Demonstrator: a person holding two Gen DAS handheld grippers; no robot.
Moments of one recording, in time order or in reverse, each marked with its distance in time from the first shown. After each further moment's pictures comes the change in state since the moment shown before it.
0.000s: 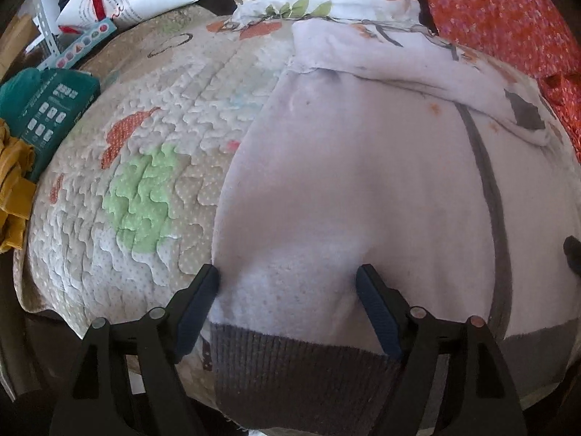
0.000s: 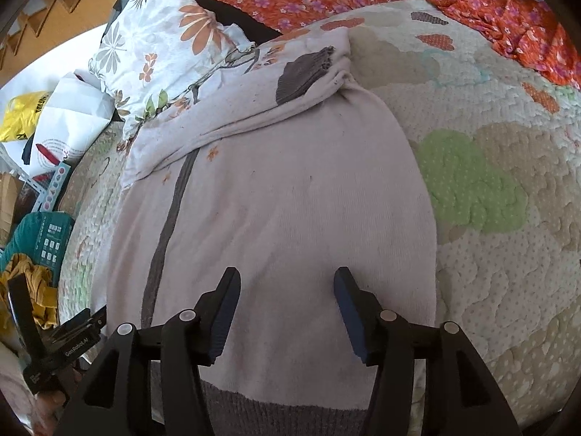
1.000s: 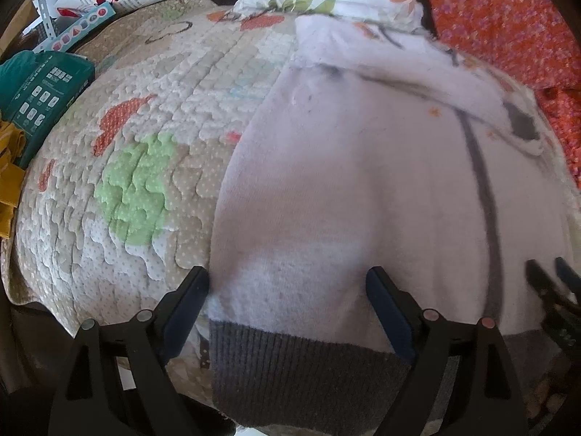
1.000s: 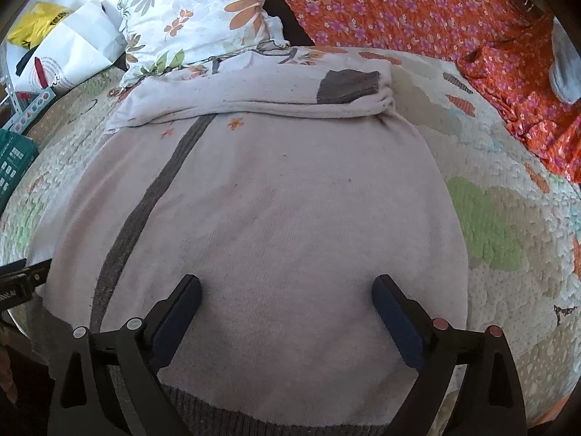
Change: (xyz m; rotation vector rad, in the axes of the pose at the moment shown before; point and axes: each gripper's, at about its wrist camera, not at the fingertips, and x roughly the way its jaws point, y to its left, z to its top) left arm -0.003 0.009 0.001 -0.034 0.007 -0.076; right arm 0.027 0.048 -0.021 -0.304 -0.077 -0.226
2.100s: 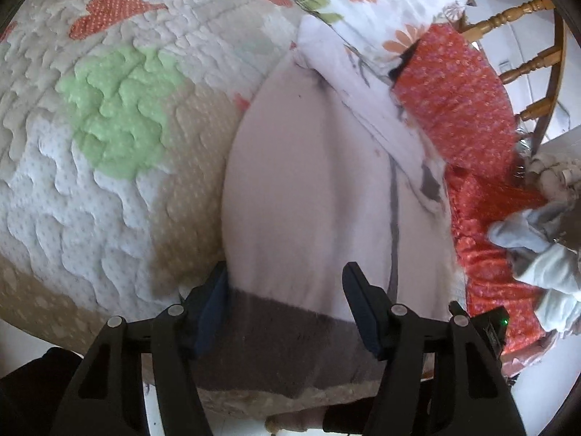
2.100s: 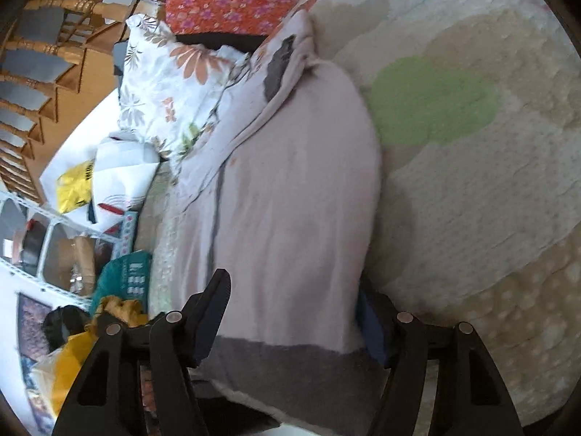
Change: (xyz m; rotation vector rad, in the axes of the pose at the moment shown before) left arm 0.009 0.080 0.004 -0.329 0.111 -0.599; right arm -0.011 -0.127 -0.032 0.585 0.099 0.606
